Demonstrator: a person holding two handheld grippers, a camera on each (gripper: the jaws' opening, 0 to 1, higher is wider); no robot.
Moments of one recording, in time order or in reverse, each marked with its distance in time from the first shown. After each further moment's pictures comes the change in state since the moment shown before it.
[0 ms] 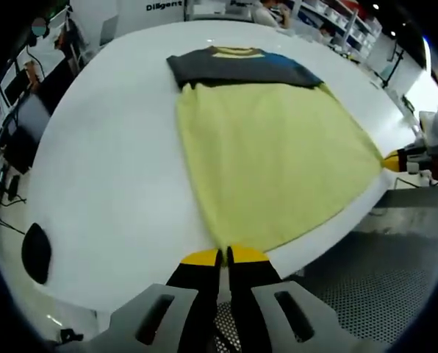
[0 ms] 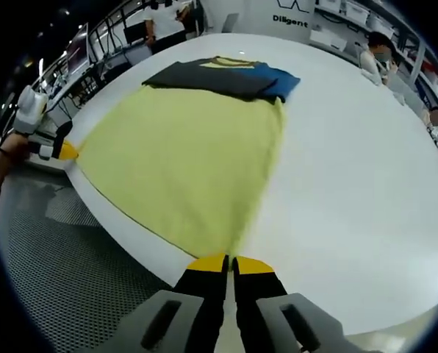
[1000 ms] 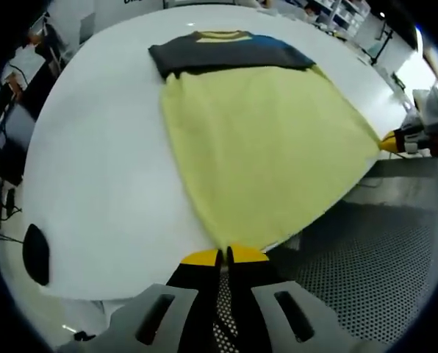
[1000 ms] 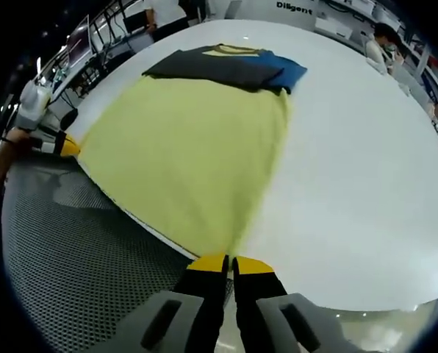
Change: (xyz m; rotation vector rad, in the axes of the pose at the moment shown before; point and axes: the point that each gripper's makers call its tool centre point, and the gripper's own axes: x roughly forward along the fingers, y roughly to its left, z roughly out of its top) left arm -0.009 -0.013 -0.025 0.096 0.123 -0.048; right arm -0.014 0.010 -0.027 0.009 0.109 0.030
